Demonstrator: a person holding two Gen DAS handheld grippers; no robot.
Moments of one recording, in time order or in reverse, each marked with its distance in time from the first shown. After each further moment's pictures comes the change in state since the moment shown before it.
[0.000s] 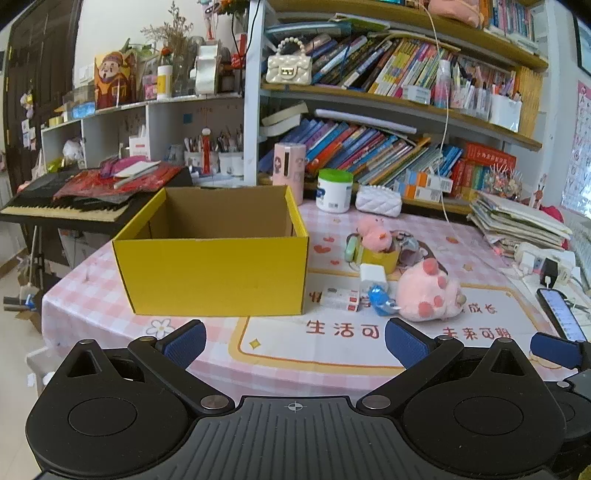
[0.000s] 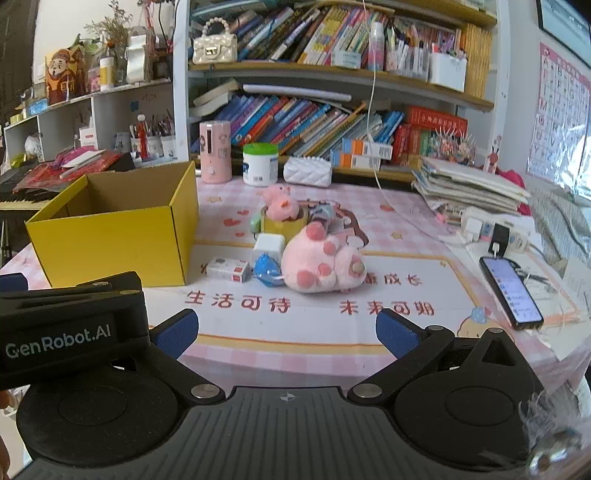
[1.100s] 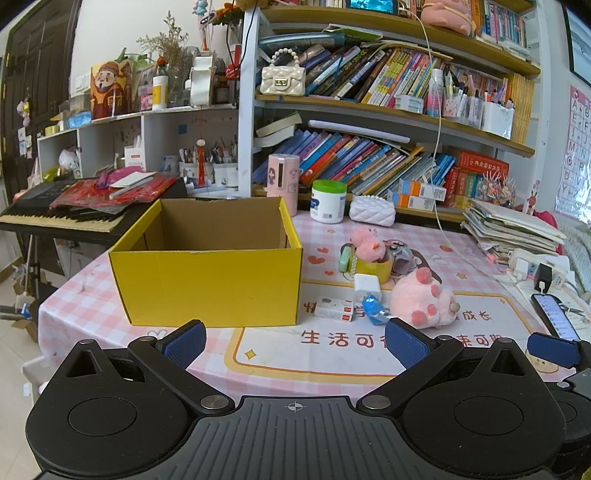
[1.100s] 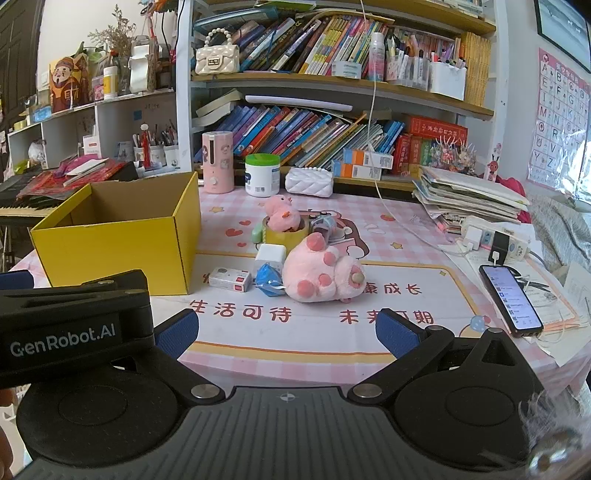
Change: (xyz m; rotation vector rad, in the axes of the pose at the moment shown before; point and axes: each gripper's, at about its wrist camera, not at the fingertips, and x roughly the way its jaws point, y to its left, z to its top) left arm -0.002 -0.005 0.000 0.010 -0.030 -0.010; right arm -0.004 -0.001 -0.002 -0.002 -0.031 0.005
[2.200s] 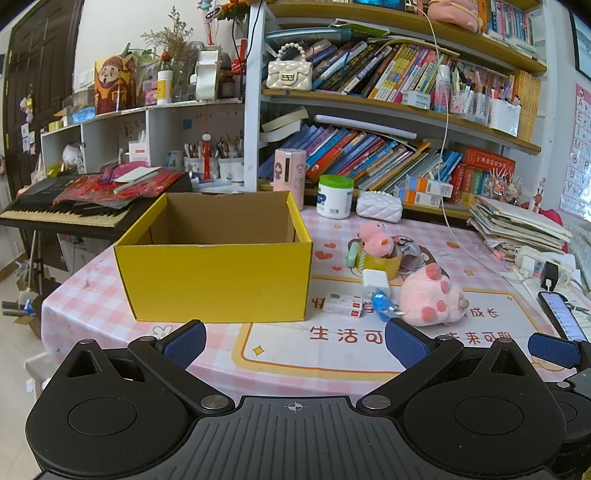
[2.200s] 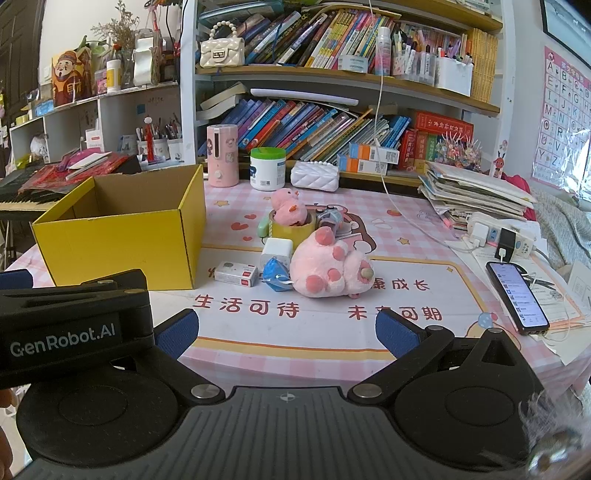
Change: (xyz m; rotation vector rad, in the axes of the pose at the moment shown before) left arm 0.005 0.008 -0.001 -0.008 0.015 0.009; right arm 0.006 0.007 0.000 -0.004 0.016 0.011
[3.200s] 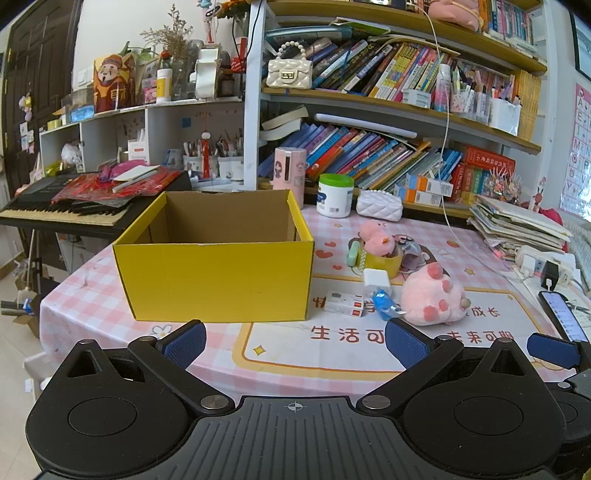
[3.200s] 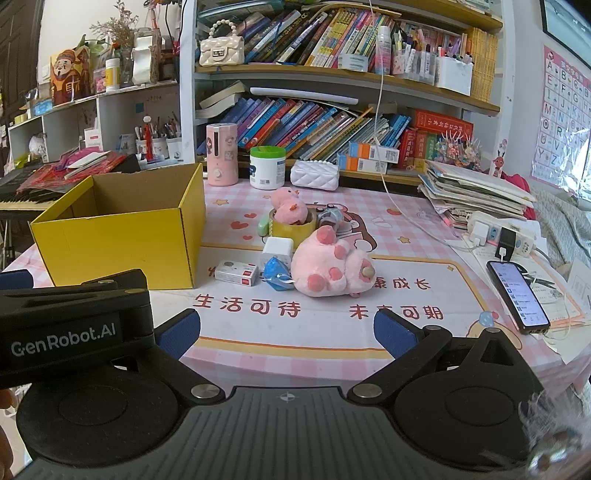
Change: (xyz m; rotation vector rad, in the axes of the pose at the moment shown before) left arm 0.004 0.002 -0.002 0.000 0.006 -0.002; right arm 0.001 0.001 0.000 0.002 0.004 -0.001
